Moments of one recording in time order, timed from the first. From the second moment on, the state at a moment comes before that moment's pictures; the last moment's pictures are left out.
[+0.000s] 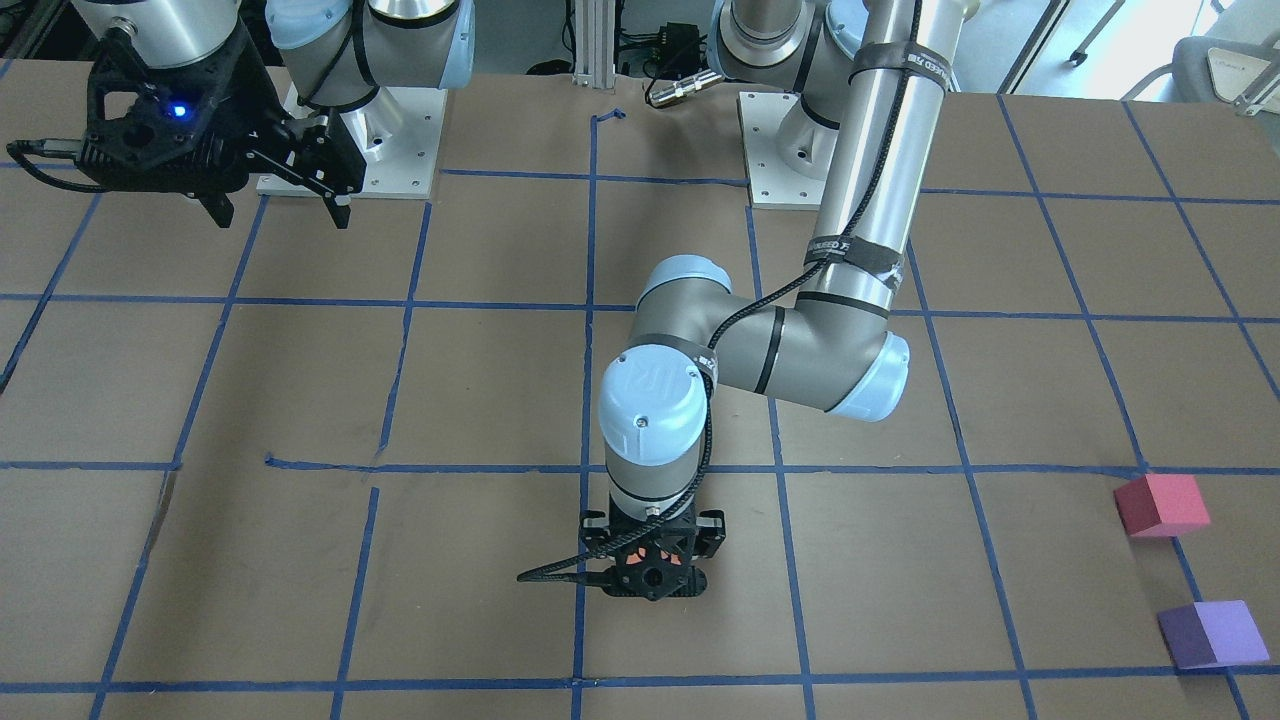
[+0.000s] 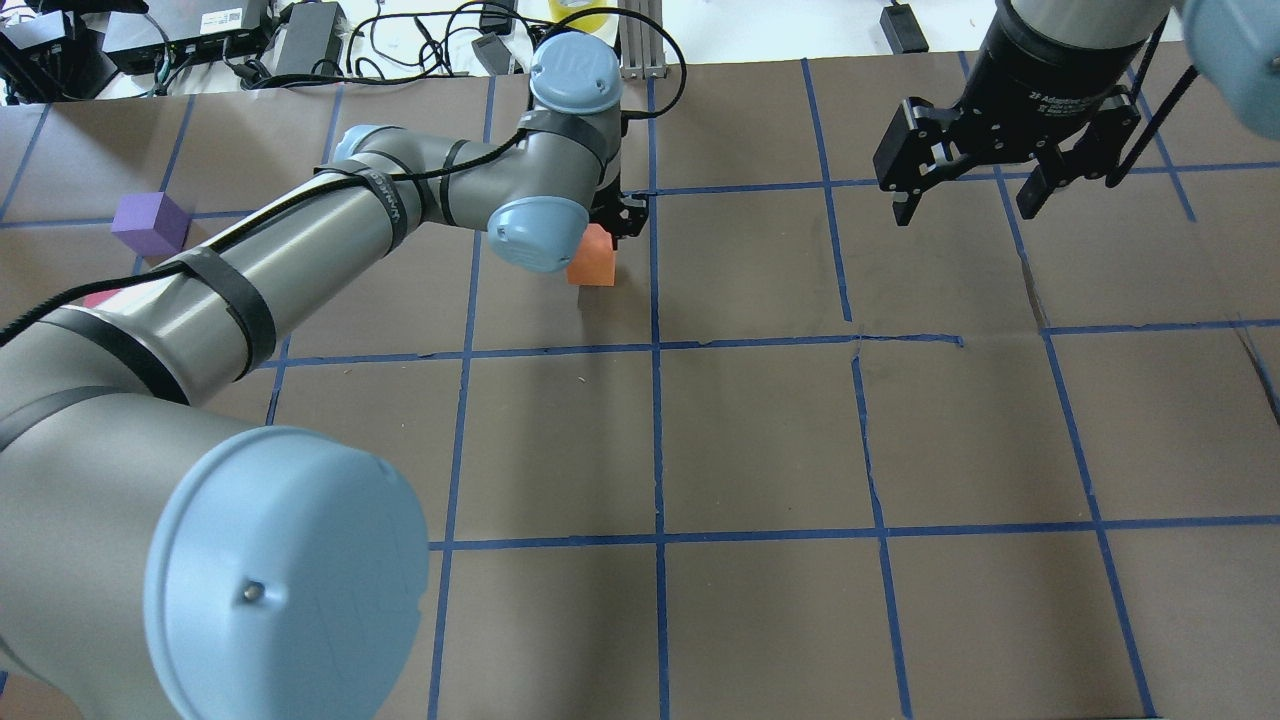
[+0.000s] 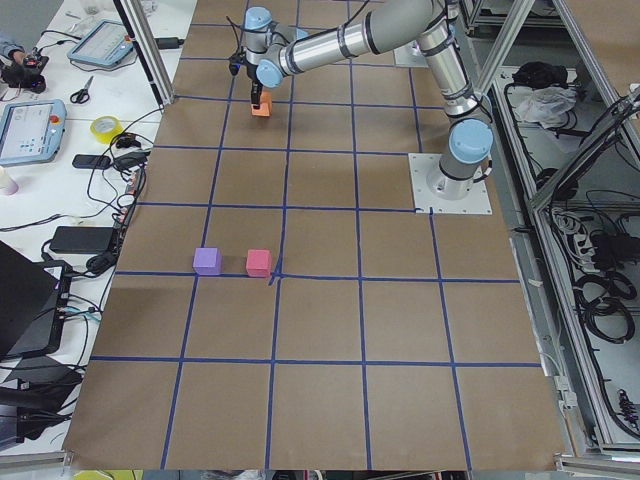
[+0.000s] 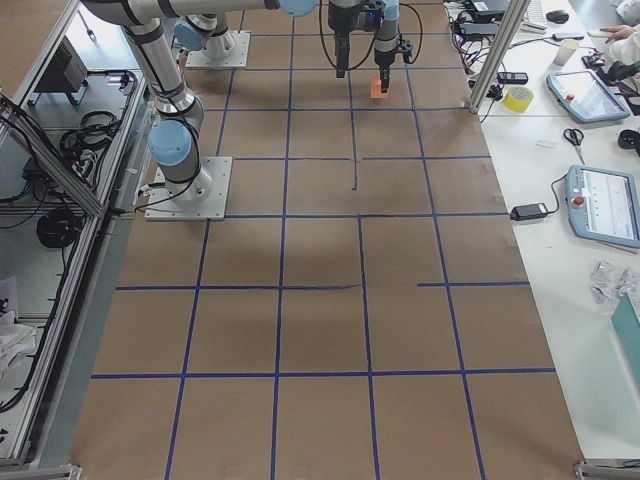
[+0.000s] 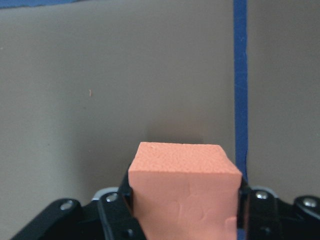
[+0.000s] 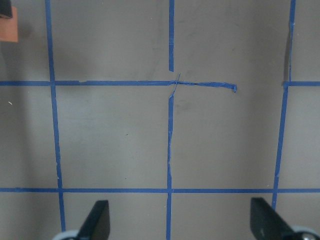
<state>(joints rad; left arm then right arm) -1.82 -2.23 -1.41 -0.94 1.68 -0.24 1.57 -1.59 1.50 -1.46 -1.57 -0.01</state>
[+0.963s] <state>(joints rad) -1.35 -2.16 -1.48 -0.89 1.67 0.08 1.57 -1.59 1.52 -1.45 -1.56 -0.01</state>
